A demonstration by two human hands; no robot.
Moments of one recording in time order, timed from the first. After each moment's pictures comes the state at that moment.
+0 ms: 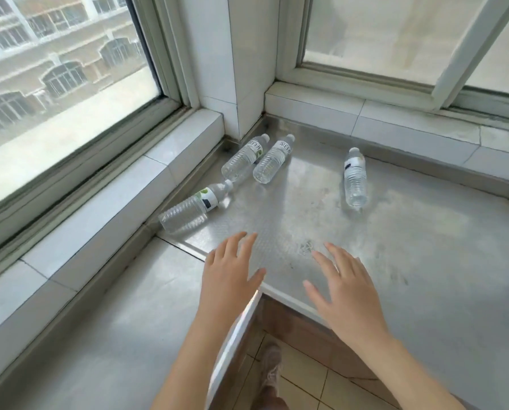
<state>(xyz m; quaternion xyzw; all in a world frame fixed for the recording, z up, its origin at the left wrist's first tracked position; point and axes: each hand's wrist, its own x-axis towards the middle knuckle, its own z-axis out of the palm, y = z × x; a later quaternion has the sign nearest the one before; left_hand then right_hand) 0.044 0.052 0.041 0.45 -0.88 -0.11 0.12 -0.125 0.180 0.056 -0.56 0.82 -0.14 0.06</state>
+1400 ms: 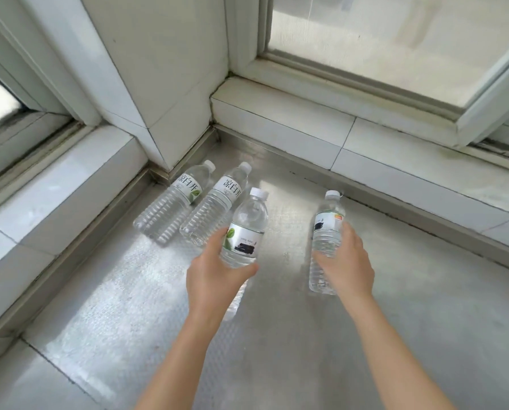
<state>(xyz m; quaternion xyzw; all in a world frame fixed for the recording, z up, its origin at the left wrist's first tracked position) -0.208 -0.116 -0.001 0.61 -0.65 -0.40 0.20 -0.415 -0.041 -0.019 -0.28 0.91 -0.21 0.21</state>
